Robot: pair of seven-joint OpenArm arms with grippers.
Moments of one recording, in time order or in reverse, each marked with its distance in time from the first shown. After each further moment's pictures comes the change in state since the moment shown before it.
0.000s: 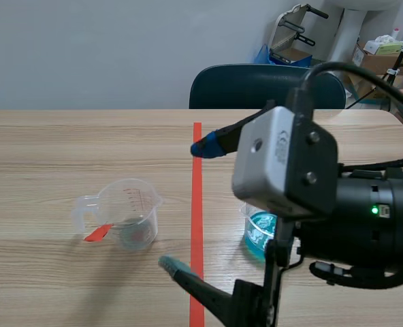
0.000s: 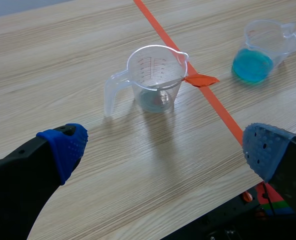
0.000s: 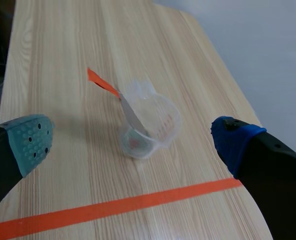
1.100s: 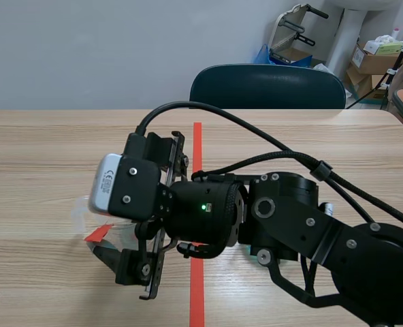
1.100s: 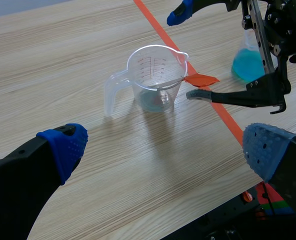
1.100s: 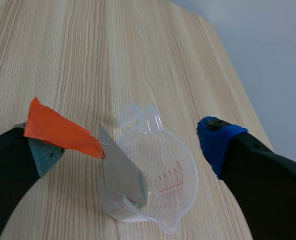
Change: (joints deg) left arm 0.0 0.0 0.0 0.0 0.0 0.0 0.0; right arm 22.9 -21.4 -21.7 -27.5 -12.6 -7.3 0.6
